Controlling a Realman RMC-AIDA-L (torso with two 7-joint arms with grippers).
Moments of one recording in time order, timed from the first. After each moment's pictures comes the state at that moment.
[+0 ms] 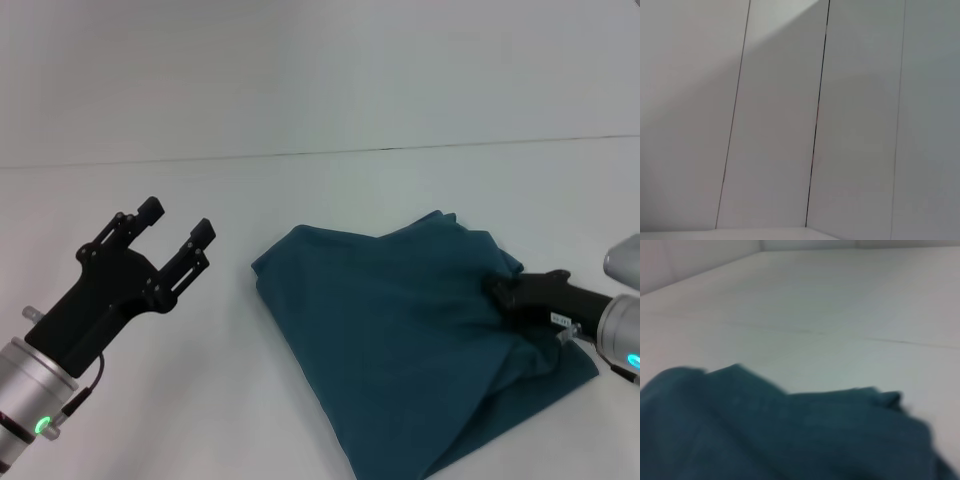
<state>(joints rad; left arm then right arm) -0.42 -2.18 0.91 0.23 1.05 1.39 -0.65 0.50 2.10 -0.75 -0.38 -1.72 -0.87 1.15</state>
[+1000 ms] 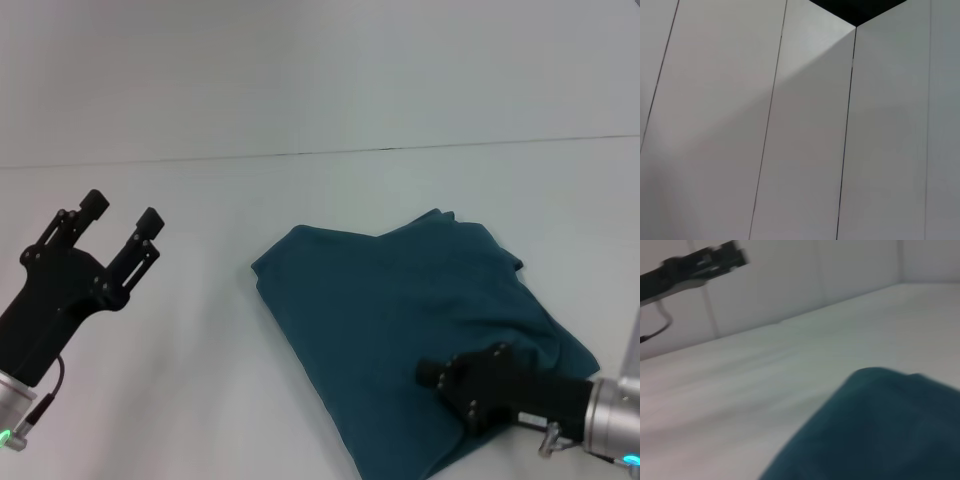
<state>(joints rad) -0.38 -2.18 0.81 0.23 1.05 1.48 -0.63 0.41 2.10 -0.81 -0.33 -1.75 -1.27 0.93</state>
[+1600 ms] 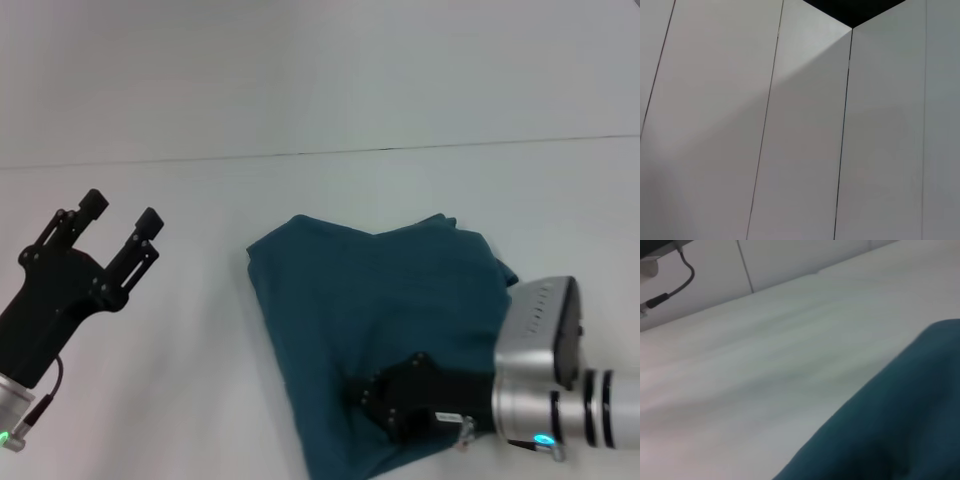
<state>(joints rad) -0.37 -2.18 0.80 0.23 1.06 1.50 -0.62 0.62 2.11 -0.96 -0.15 -1.74 -1.10 1.02</state>
